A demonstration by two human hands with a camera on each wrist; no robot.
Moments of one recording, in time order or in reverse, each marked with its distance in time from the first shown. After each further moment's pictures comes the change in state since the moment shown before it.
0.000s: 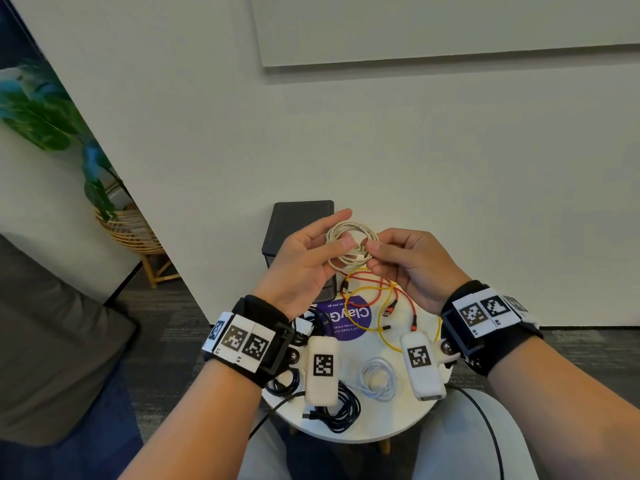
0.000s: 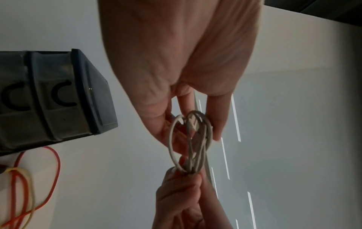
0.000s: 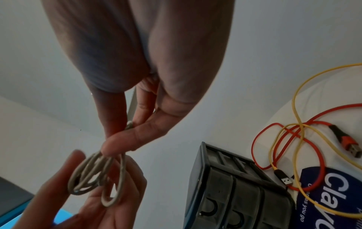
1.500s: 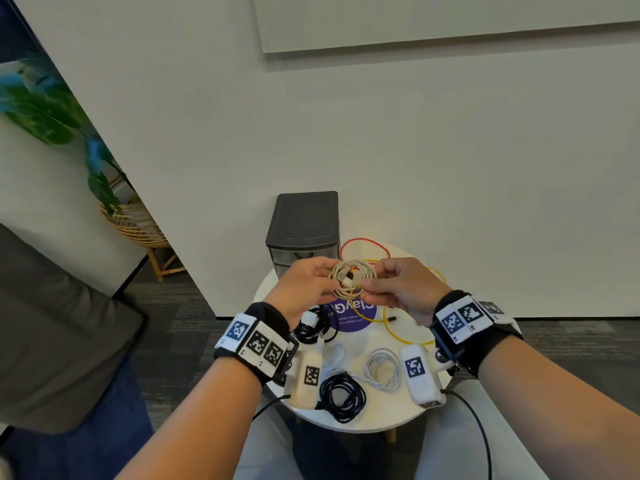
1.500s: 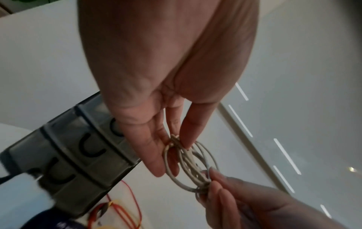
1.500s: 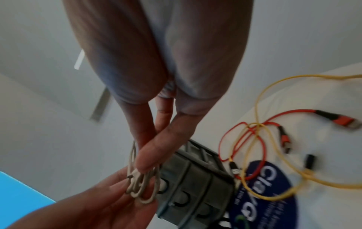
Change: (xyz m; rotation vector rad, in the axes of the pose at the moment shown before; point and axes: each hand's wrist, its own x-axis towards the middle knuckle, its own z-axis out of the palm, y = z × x) left_hand 0.005 -0.050 -0.040 0.511 0.113 -0.261; right_hand 0.010 0.056 -0.015 -0.162 0.066 0.250
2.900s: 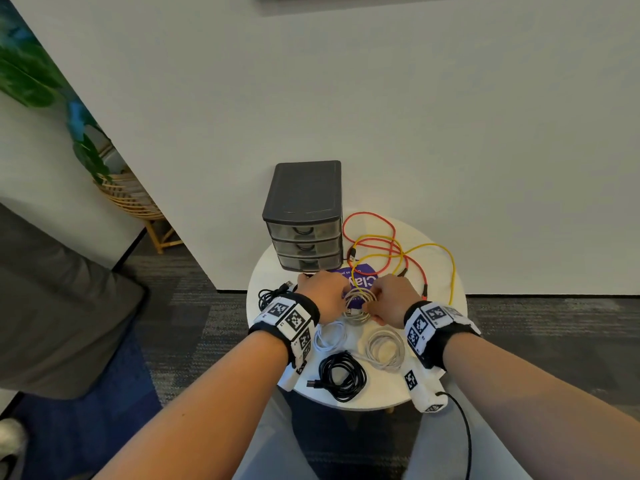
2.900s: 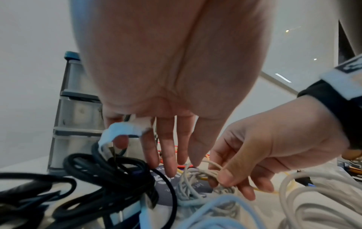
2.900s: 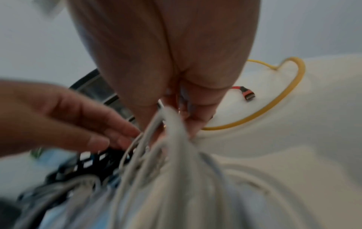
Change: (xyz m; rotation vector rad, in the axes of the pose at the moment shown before) left_hand 0.033 -0.053 0.026 1.258 -0.168 -0.037; right_hand 0.052 0.091 -0.011 -1.105 0.083 0.071
